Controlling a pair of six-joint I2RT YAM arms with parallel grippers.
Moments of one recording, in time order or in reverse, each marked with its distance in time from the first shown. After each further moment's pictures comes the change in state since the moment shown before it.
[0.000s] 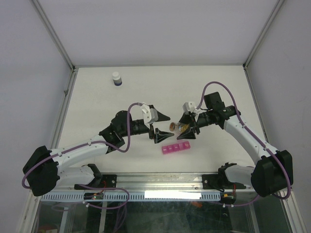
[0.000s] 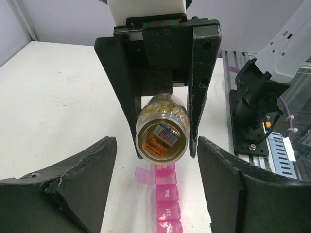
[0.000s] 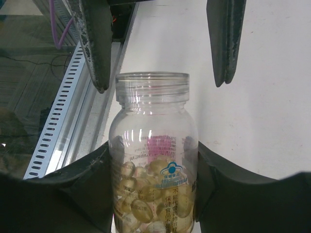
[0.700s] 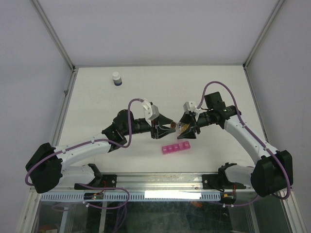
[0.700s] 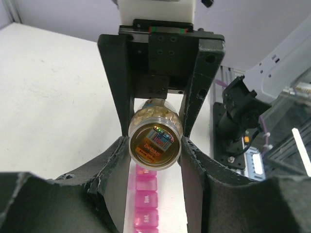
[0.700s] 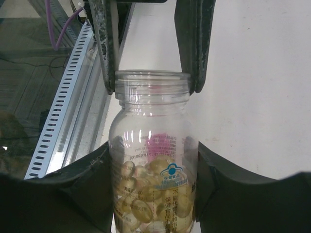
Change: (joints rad) left arm 0.001 0.041 0.014 0.041 -0.003 -0.138; right arm -0.006 0.000 0.000 0.000 0.004 0.008
